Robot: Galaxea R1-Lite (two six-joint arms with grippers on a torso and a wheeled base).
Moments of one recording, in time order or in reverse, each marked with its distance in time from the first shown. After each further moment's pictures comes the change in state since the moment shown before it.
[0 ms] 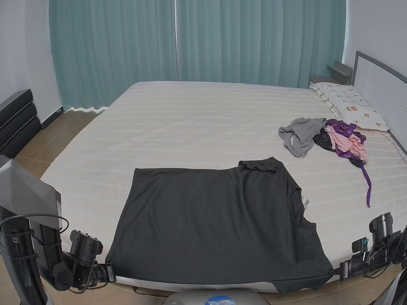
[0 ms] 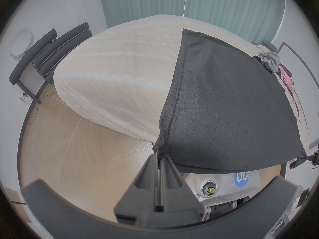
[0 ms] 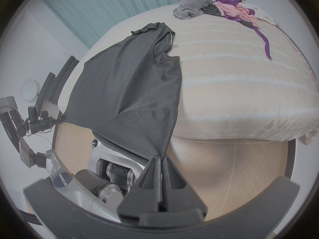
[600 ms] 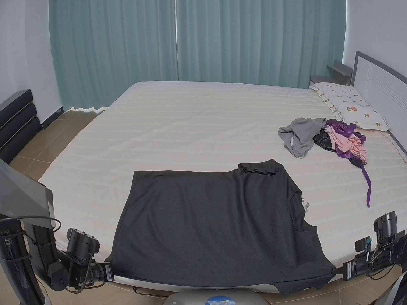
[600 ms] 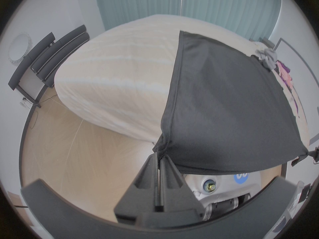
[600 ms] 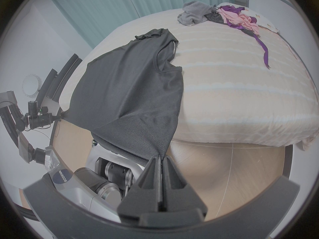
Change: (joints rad) left arm -0.002 -0.069 0.000 0.059 -0.001 0.030; right arm 0.002 -0.102 0.000 0.073 -0.007 -0.035
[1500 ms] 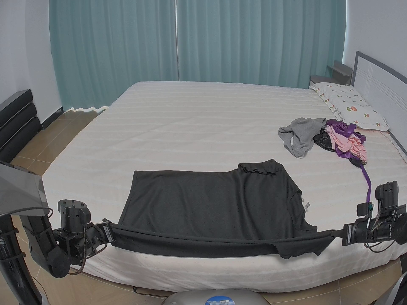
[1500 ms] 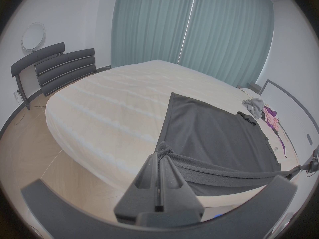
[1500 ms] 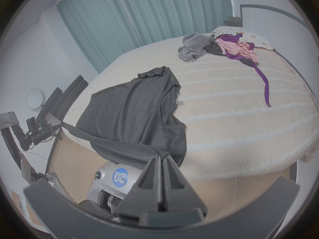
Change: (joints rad) left arm 0.051 -0.055 -0.146 -0.244 0.006 -0.015; right arm 0.039 -0.030 -0.241 -0.005 0.005 0.136
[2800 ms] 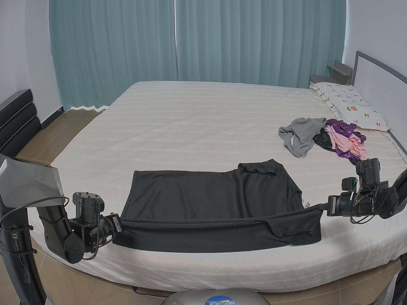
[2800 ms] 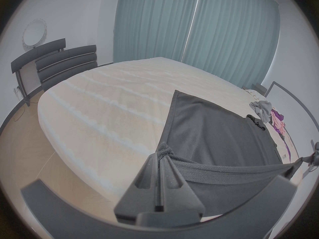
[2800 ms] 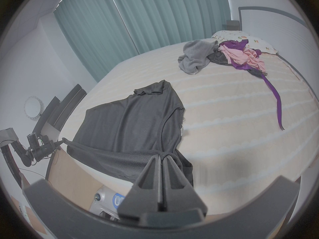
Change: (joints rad) left arm 0.020 0.142 -0.229 0.105 0.000 -0.020; right arm 0.062 0.220 -0.317 0.011 -0.051 0.100
